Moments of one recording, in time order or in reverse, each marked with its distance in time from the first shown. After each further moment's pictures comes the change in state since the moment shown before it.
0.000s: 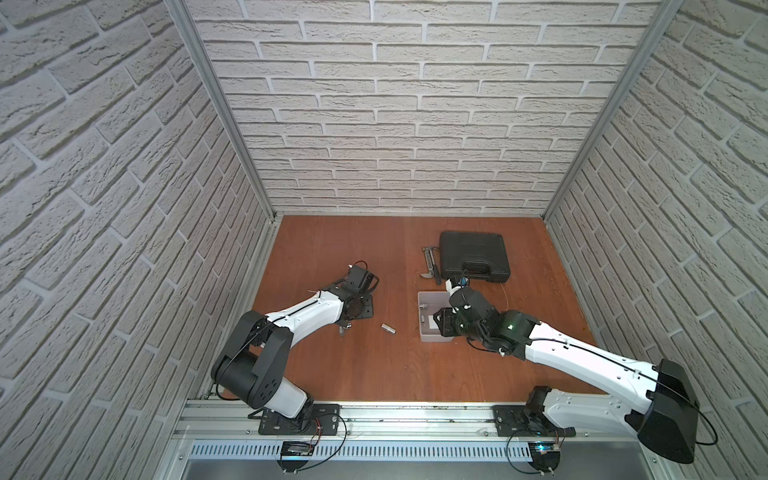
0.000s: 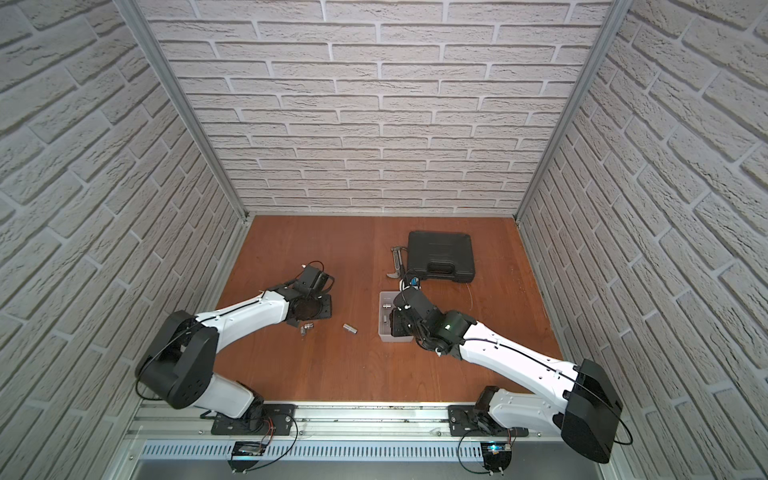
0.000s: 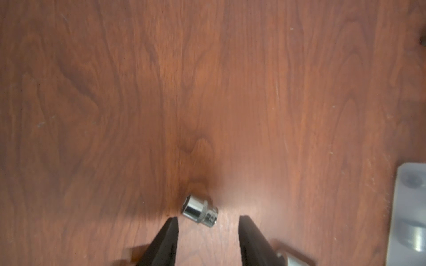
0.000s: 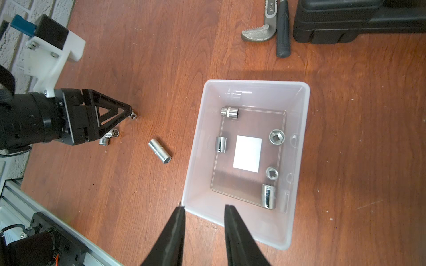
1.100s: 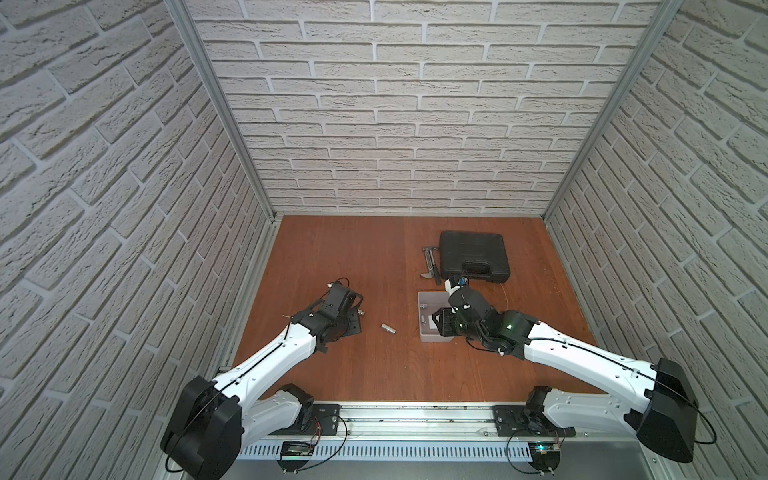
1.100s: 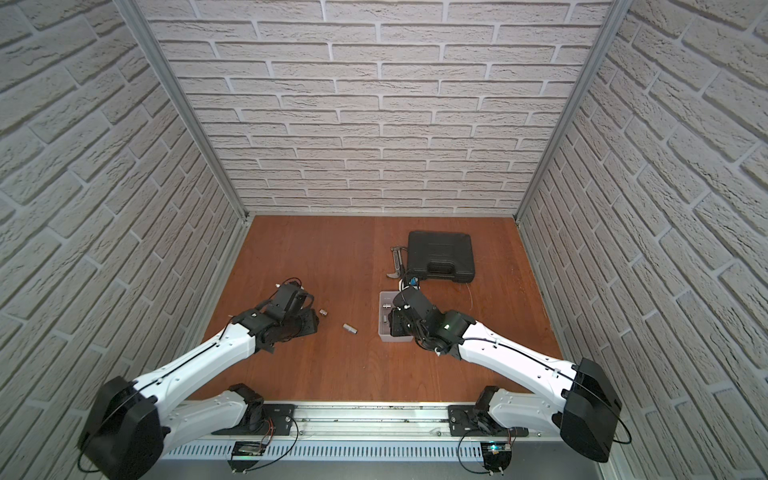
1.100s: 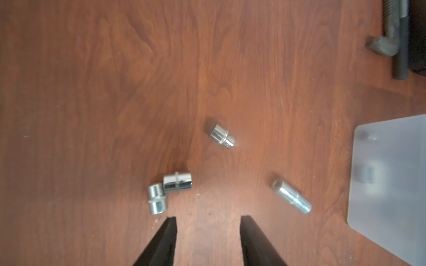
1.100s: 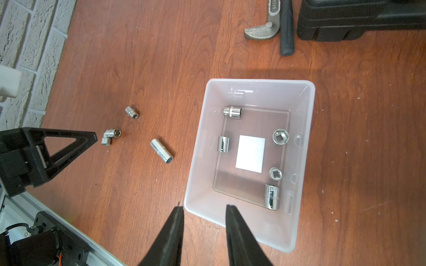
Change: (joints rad) left arm -0.019 -0.355 -0.185 -0.092 0.029 -0.100; right arm 0.000 0.007 0.000 0.011 -0.009 0.004
